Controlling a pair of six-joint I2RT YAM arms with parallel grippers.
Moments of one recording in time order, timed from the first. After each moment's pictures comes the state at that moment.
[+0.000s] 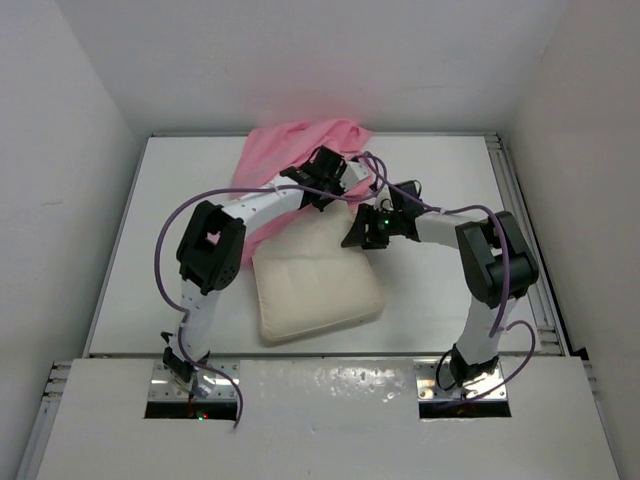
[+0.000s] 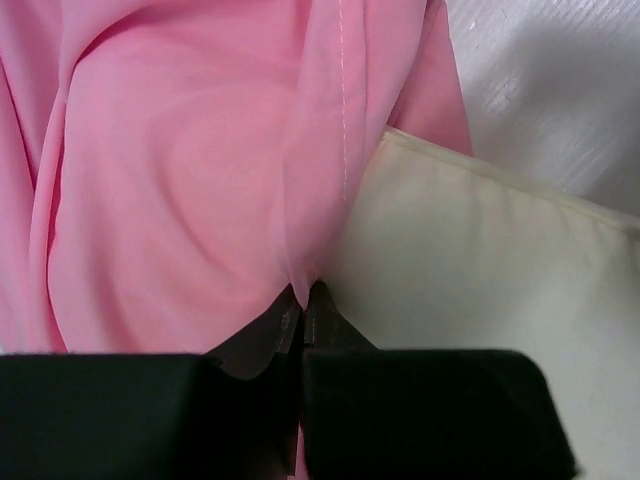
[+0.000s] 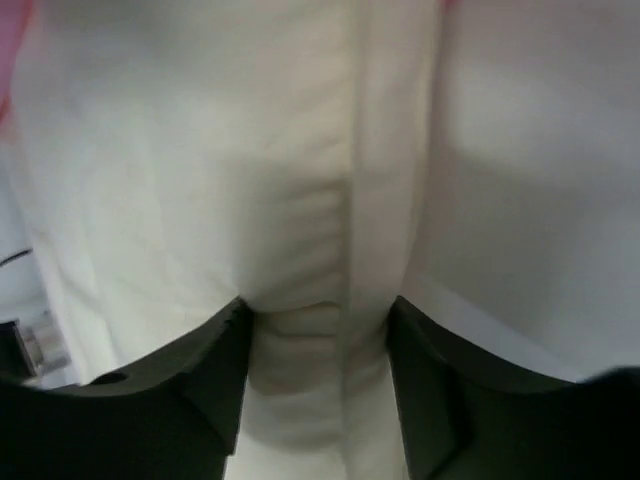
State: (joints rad) left arm -0.61 2.13 1.74 -0.46 -0.11 0.56; right arm 0.29 1.86 0.96 -0.03 -0.60 0.41
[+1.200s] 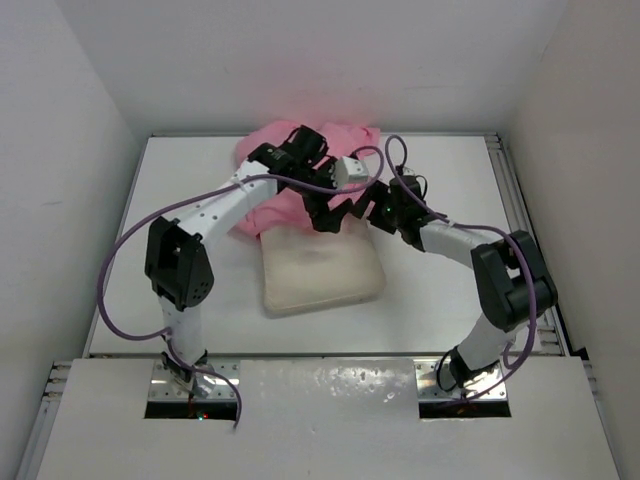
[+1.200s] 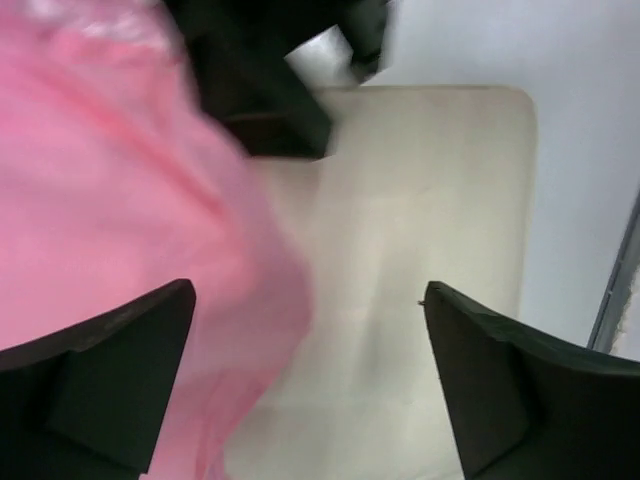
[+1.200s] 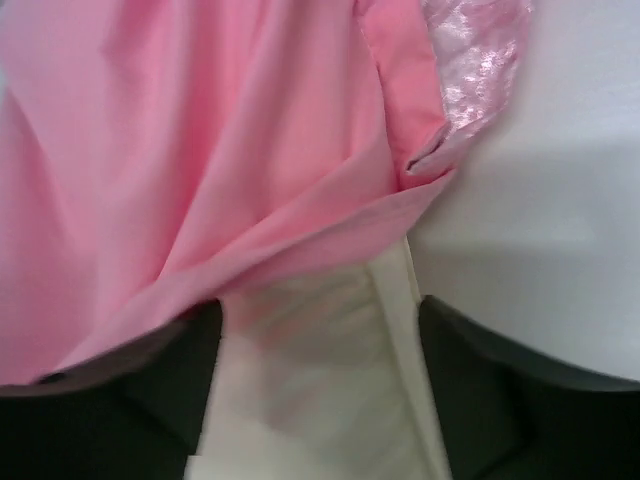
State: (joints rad) left arm -0.59 1.91 1.83 -0.93 0.51 0.65; right arm 0.37 1.69 0.88 0.22 -0.08 0.76
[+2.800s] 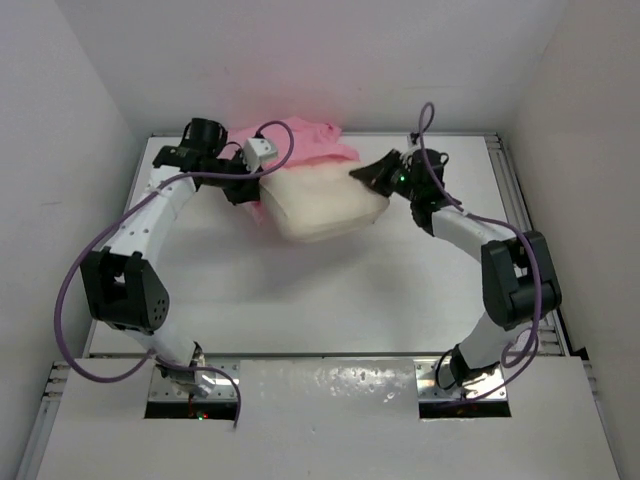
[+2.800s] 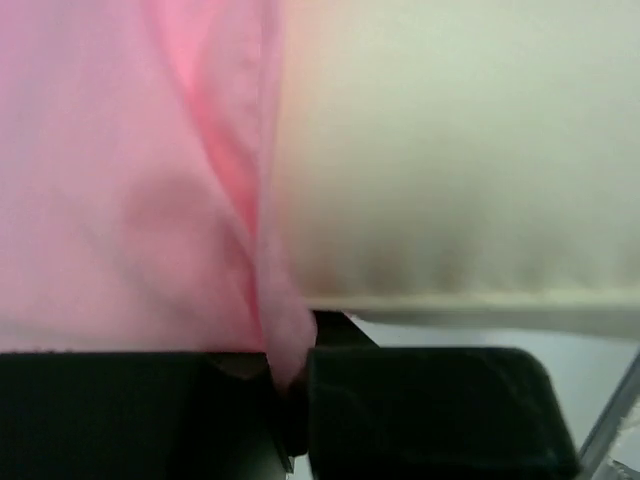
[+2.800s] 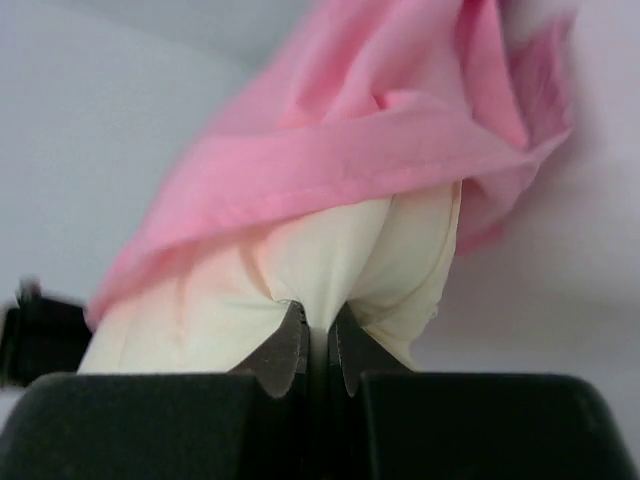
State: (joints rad) left arm -0.16 1.63 1.49 -0.86 0.58 0.78; right arm 0.28 1.70 0.97 0.42 -0.44 0.98
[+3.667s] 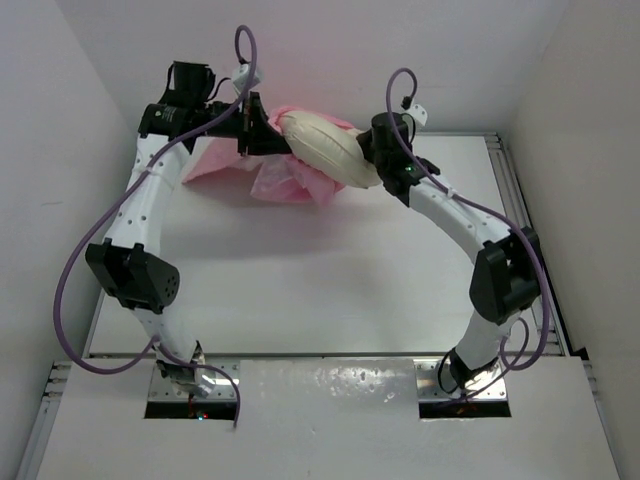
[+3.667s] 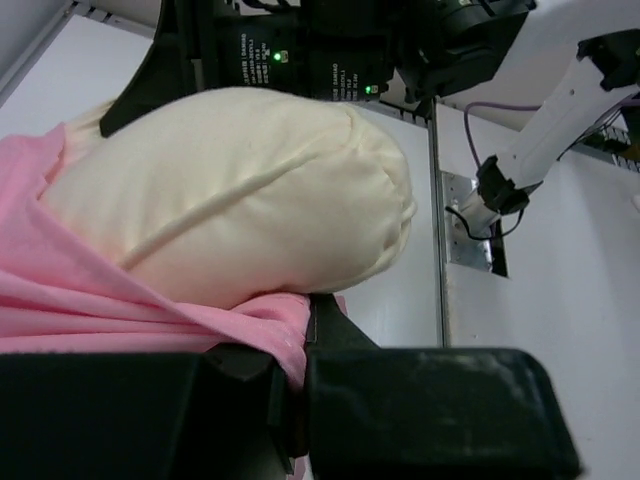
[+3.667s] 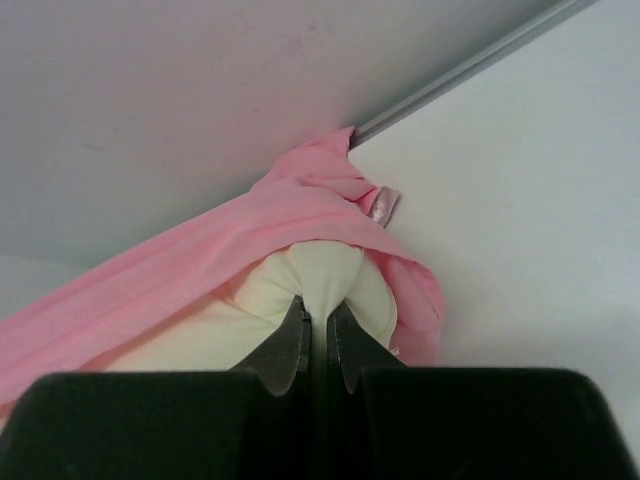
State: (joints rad) left arm -0.16 1.77 2.05 -0.90 1.29 0.39; right arm 0.46 1.75 1.45 -0.04 0.39 0.85
